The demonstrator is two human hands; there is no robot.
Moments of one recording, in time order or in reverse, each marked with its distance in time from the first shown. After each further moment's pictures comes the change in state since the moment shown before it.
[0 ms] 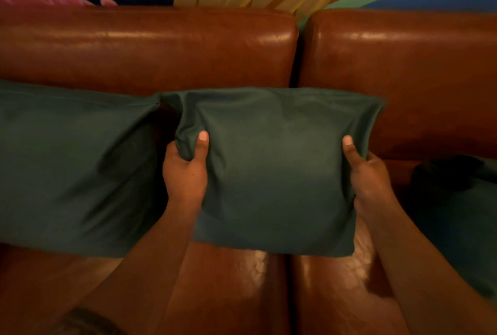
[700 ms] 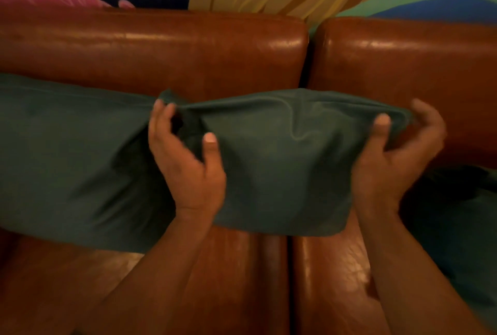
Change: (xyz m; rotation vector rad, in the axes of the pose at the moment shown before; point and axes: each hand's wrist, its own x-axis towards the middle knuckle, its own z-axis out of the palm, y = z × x) left_hand -0.026 0.047 -0.016 0.121 0.176 0.655; right_hand -0.035 -0.046 0.021 -0.307 0.481 -0.865
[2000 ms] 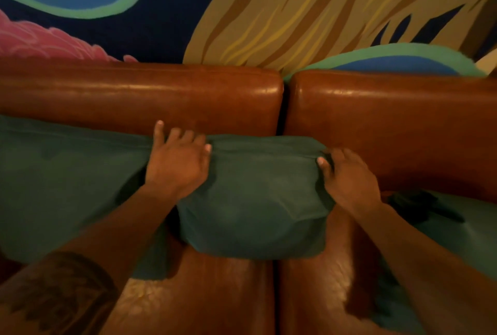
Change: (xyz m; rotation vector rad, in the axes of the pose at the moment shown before) left_hand 0.096 -0.002 0.007 0.871 -0.777 0.365; right_hand 0.064 0.032 -0.003 -0.695 -0.930 -0.092
